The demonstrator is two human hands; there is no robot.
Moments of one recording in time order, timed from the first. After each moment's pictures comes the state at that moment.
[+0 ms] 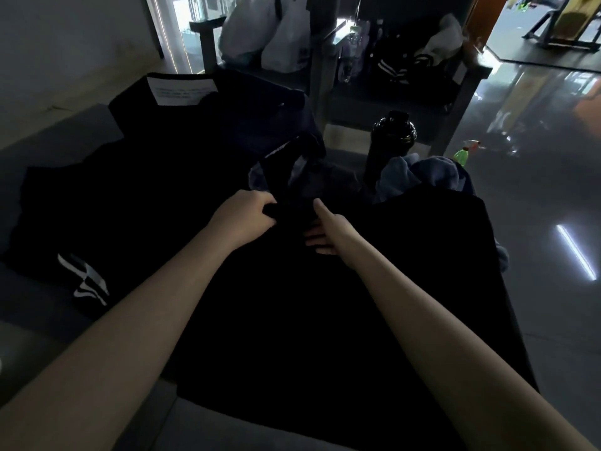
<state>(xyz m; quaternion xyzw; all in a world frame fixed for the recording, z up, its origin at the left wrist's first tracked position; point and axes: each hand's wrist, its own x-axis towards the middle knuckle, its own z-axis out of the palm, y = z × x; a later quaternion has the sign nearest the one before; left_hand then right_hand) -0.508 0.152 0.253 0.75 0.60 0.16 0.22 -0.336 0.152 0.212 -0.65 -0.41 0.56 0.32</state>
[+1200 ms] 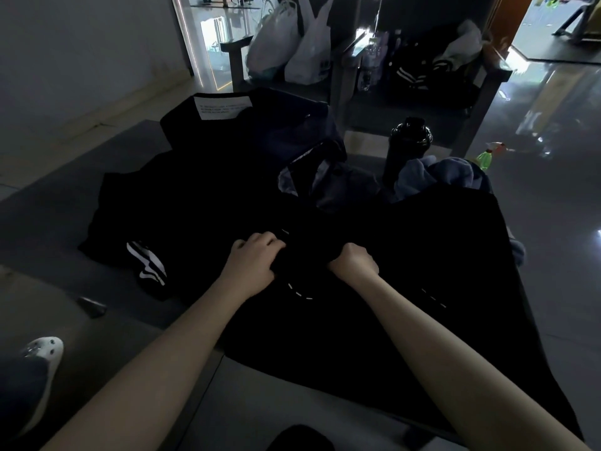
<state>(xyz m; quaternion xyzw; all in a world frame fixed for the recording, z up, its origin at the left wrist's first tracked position) -0.548 0.078 0.212 0.82 0.57 0.00 0.08 -0.348 0.096 0.197 -0.77 -0.56 0.31 0.07</state>
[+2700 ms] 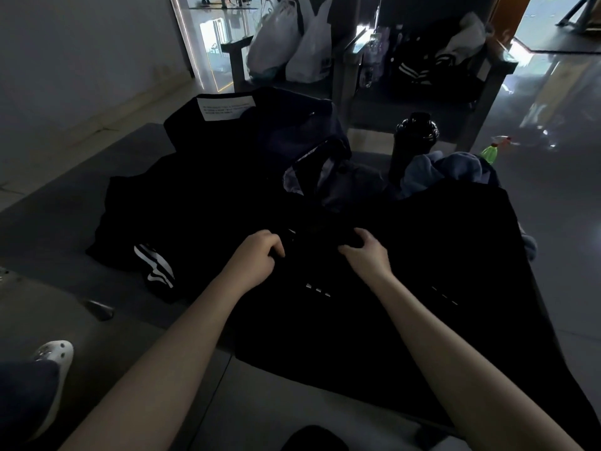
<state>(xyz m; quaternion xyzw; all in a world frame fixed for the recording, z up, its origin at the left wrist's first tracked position) -0.560 0.086 0.213 0.76 0.59 0.17 0.21 -0.341 0.088 0.189 -0.72 -0.47 0.38 0.34</state>
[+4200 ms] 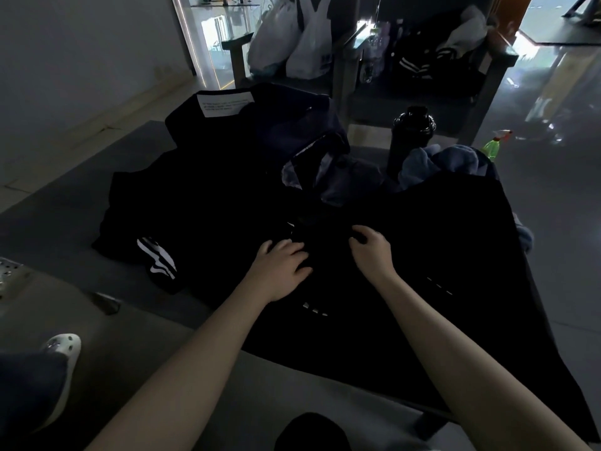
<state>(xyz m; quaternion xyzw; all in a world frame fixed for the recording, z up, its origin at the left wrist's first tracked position) -0.526 0.067 0.191 0.84 0.54 -0.04 0.10 -0.328 0.085 0.173 -0.71 -0.52 0.32 0.36</state>
